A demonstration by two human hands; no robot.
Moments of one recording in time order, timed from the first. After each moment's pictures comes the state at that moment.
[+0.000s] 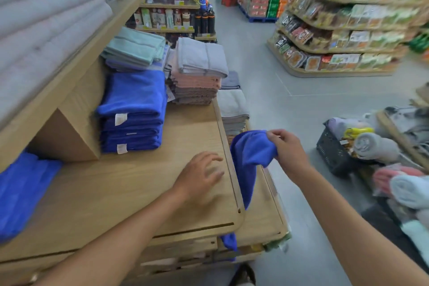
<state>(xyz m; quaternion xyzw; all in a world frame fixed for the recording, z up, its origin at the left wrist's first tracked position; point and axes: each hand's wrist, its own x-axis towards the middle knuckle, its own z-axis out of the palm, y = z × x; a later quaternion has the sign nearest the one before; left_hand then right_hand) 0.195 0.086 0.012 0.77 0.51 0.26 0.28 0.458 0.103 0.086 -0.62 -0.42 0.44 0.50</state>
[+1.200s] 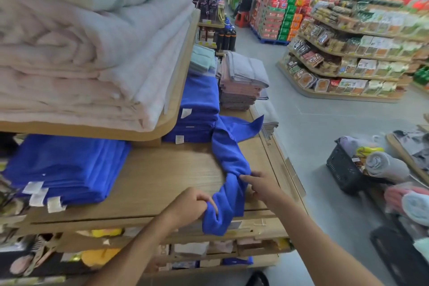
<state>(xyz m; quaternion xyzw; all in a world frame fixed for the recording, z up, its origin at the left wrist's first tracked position) 0.025 -0.052 0.033 0.58 0.54 0.25 0.55 0.267 0.006 0.037 -0.68 -0.43 0.51 0.30</state>
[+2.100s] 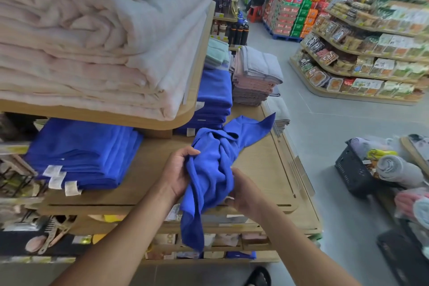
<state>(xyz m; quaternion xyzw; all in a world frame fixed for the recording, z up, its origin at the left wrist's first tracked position) -0.007 -0.016 0.077 0.10 0.30 0.46 0.83 0.183 -0.034 0.053 -0.51 -0.32 0.74 0.30</state>
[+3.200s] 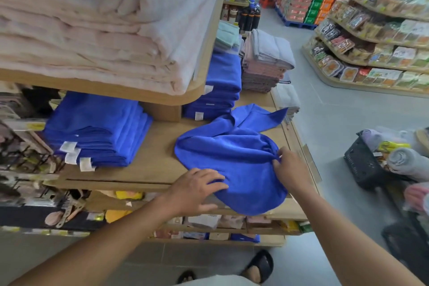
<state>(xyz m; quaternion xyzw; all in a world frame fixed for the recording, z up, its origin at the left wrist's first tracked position) -0.020 -0.074 -0.013 0.92 0.37 0.10 -0.01 0.286 -0.005 0.039 -0.75 -0.63 0.12 0.14</state>
